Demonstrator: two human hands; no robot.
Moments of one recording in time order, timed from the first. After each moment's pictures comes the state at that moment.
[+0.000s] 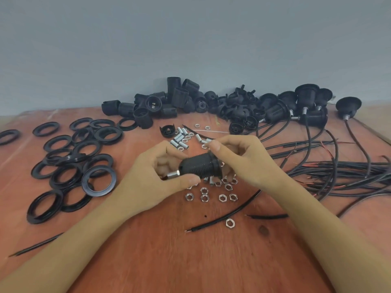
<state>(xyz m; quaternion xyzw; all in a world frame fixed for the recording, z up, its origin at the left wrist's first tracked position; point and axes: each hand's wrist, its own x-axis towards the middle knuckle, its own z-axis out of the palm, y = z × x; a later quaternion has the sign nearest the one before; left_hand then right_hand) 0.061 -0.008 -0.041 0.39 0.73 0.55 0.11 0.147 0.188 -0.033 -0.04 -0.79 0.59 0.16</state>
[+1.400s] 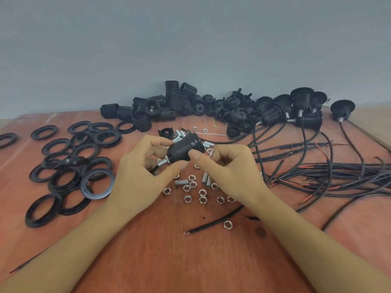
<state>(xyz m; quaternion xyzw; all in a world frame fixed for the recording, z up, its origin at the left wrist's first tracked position) 0.061 -0.008 -0.042 0.36 0.75 0.55 -0.09 0.148 0.159 -0.042 -0.07 -0.79 0.55 0.27</state>
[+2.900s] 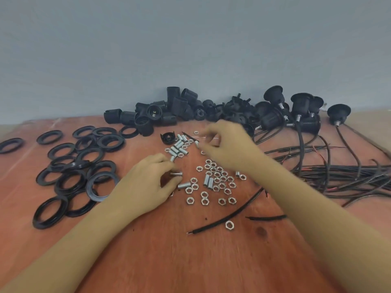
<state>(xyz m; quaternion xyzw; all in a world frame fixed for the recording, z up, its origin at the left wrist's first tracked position) 0.042 -0.014 -0.049 0.47 0.84 0.24 -0.10 0.105 0.194 -0.015 -0.05 -0.94 0.23 0.23</state>
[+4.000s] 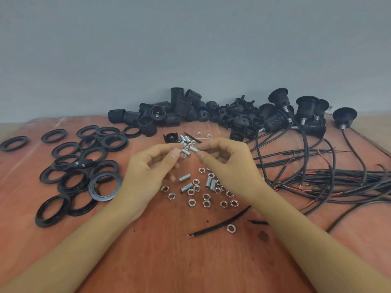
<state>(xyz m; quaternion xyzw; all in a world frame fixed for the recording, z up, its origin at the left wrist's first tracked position) 0.058 0.000 -0.039 0.25 0.66 0.70 0.11 0.132 0.165 -0.037 -0.04 -0.79 0.55 0.25</state>
